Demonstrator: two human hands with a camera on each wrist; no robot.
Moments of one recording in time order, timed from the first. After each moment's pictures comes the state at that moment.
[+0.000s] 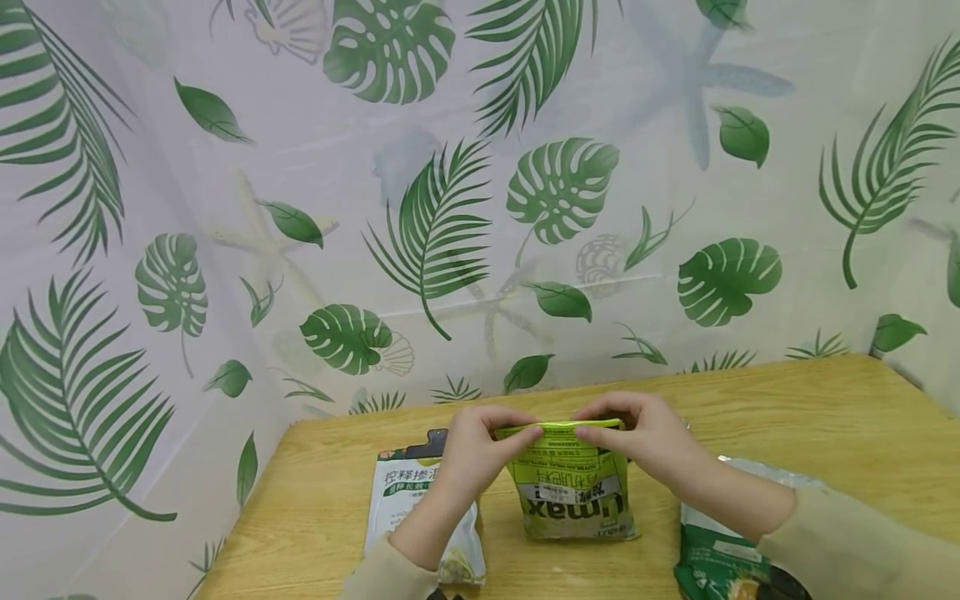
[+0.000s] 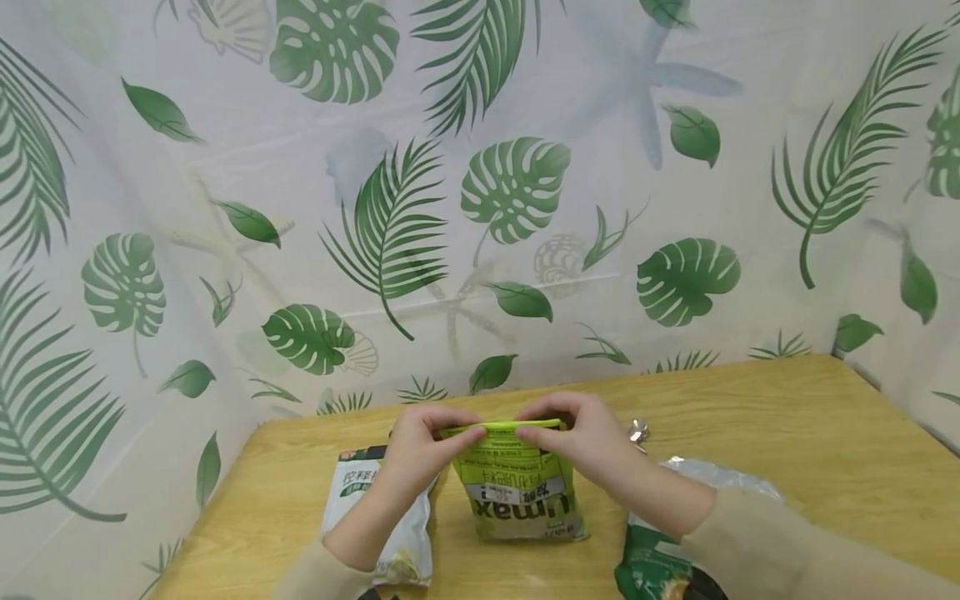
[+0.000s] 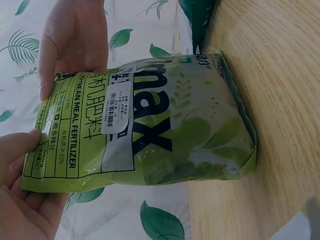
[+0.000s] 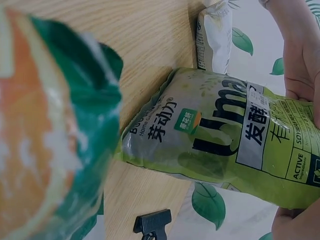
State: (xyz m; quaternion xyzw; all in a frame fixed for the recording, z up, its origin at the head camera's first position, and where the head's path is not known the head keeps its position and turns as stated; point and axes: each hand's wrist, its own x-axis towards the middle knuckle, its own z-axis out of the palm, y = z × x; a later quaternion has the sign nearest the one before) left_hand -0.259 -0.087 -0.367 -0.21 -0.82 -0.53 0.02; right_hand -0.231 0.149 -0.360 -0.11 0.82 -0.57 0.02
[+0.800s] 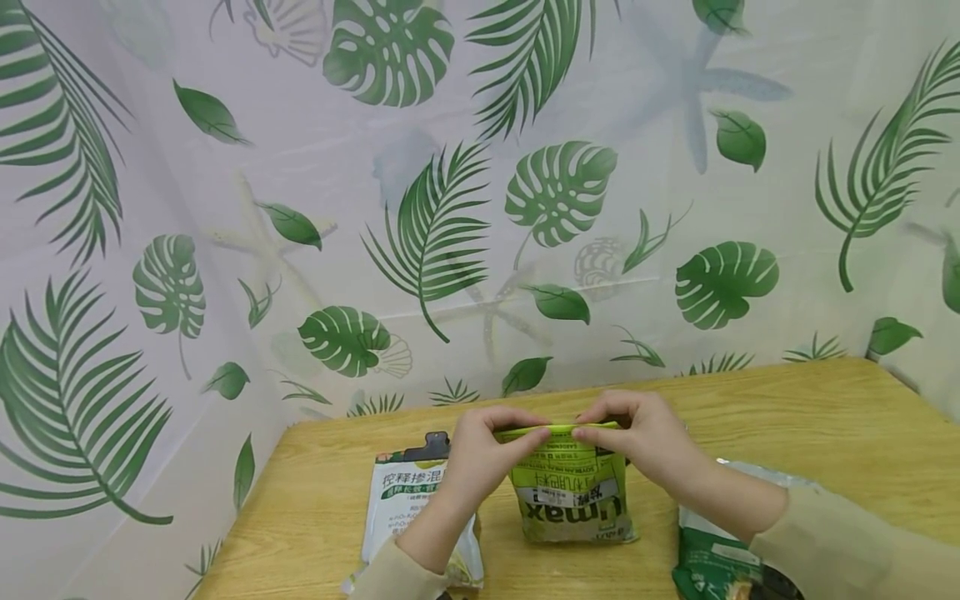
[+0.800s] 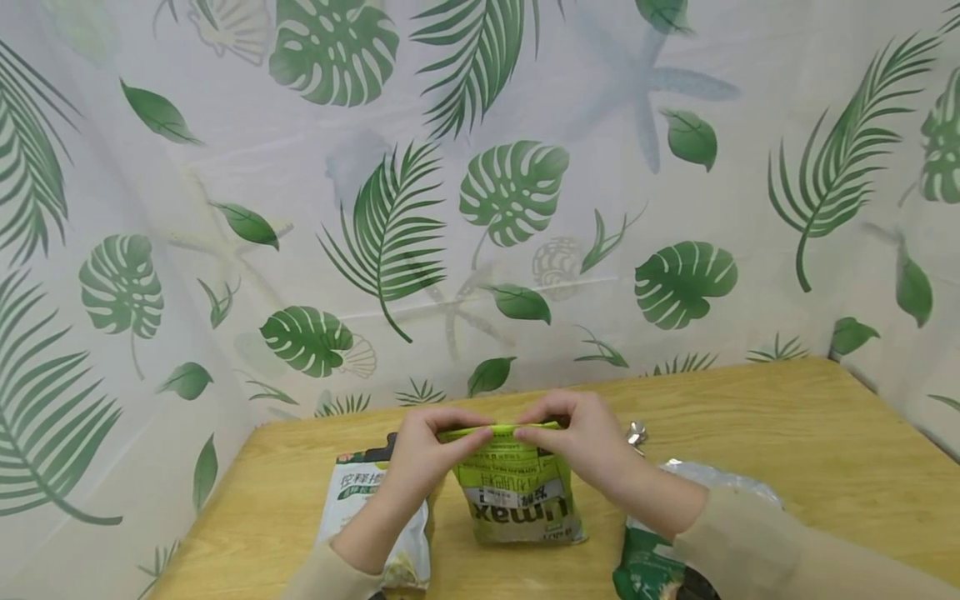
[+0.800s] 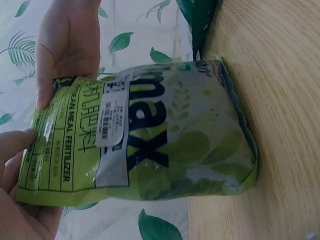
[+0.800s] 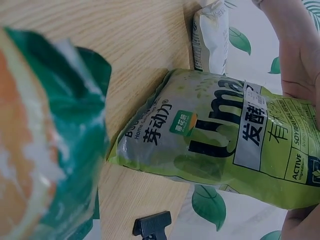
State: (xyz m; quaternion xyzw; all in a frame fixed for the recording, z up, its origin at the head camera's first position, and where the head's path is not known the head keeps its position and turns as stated) left_hand -0.257 -0.078 -0.372 -0.20 -0.80 -0.56 0.02; right_hand -0.234 0.148 -0.359 -0.12 0.81 -0.57 -0.01
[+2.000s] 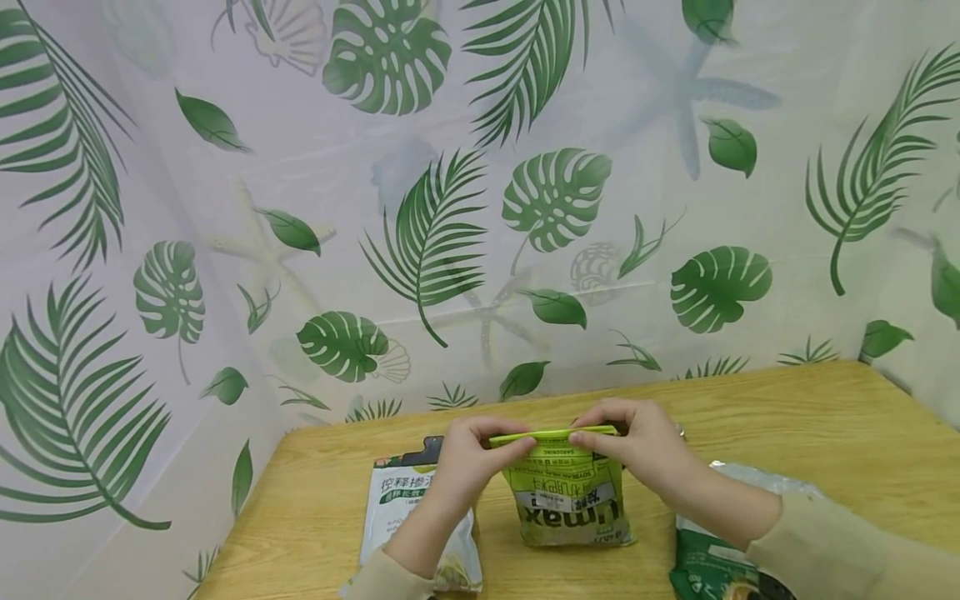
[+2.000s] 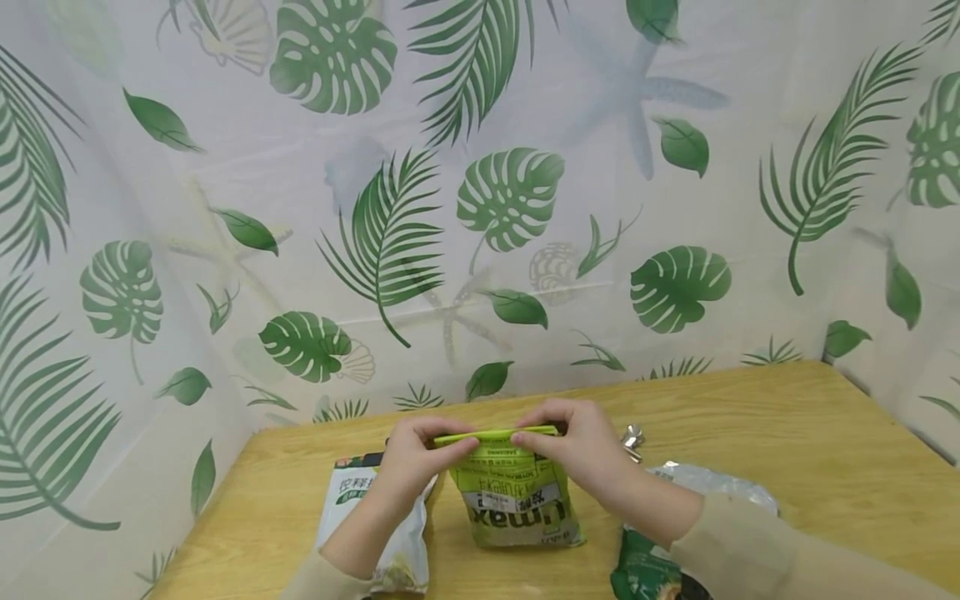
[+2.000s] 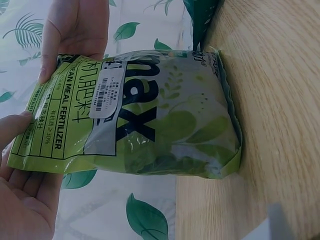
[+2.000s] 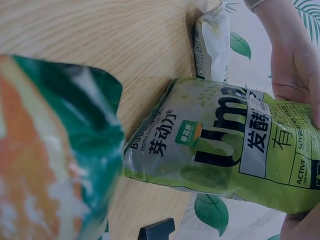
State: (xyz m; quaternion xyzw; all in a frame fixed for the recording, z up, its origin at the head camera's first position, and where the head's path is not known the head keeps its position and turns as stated) left_hand -0.263 -0.090 -0.382 -0.16 -0.76 -0.63 -0.05; right_hand -0.227 0.144 -0.361 -0.08 0.82 -0.57 0.00
